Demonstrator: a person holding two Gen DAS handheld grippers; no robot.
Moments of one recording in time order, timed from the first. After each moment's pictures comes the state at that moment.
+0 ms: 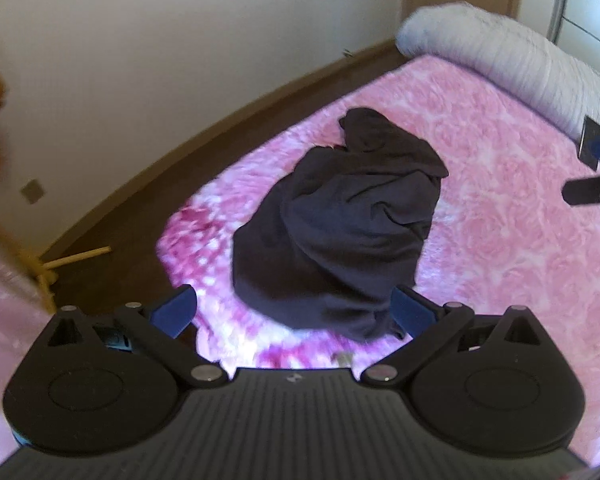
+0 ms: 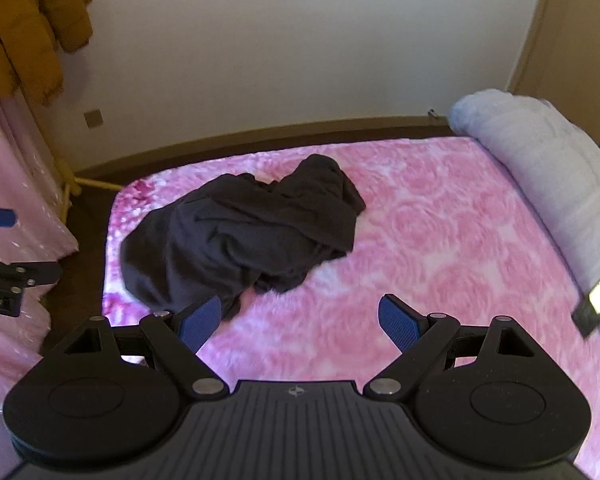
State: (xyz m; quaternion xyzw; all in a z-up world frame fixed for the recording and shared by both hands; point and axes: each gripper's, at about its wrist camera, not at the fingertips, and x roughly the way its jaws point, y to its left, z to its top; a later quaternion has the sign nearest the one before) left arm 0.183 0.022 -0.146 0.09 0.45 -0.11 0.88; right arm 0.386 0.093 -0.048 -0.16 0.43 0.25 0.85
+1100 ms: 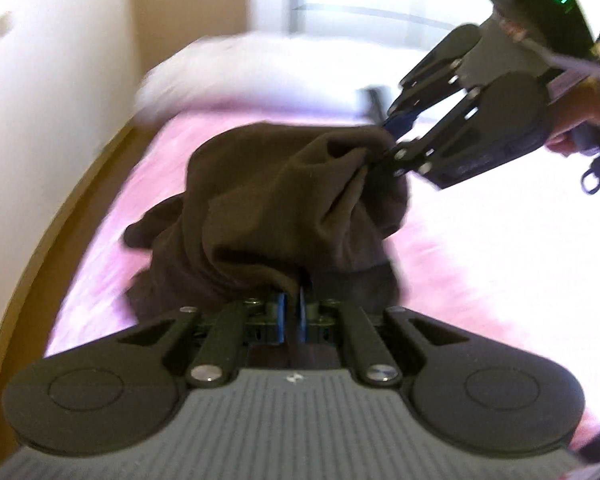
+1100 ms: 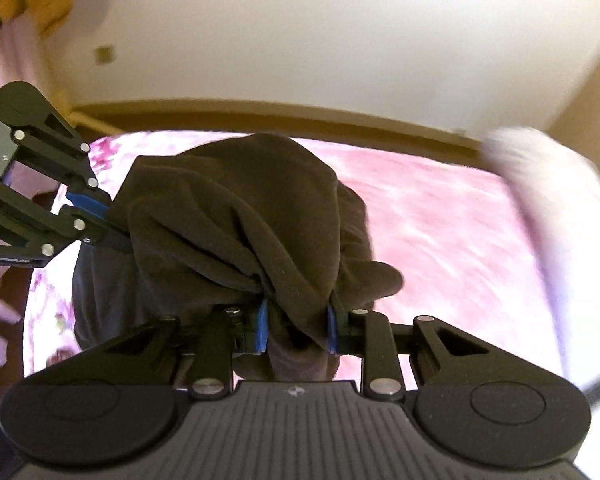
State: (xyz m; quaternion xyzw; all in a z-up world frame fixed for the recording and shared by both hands) left arm 0.220 -0.086 -0.149 0.19 0.30 -0.51 0.78; right arm 0.443 0.066 -0.067 -0.25 0.42 0.24 0.84
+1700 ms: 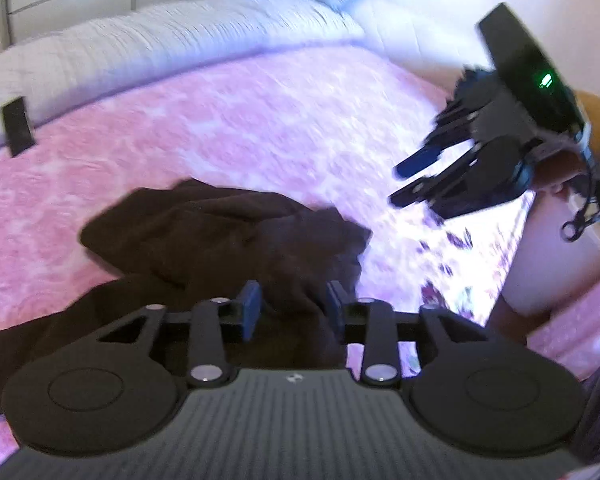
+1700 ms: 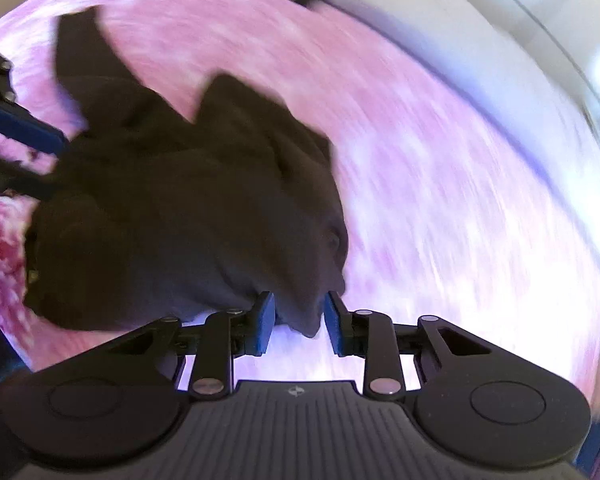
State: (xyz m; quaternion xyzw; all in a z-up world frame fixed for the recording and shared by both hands) left arm -0.116 -0.299 -0.193 0.30 0.32 -0.72 0.54; right arm 0.034 -0.263 -0.111 -0.04 0.58 -0.15 0.80
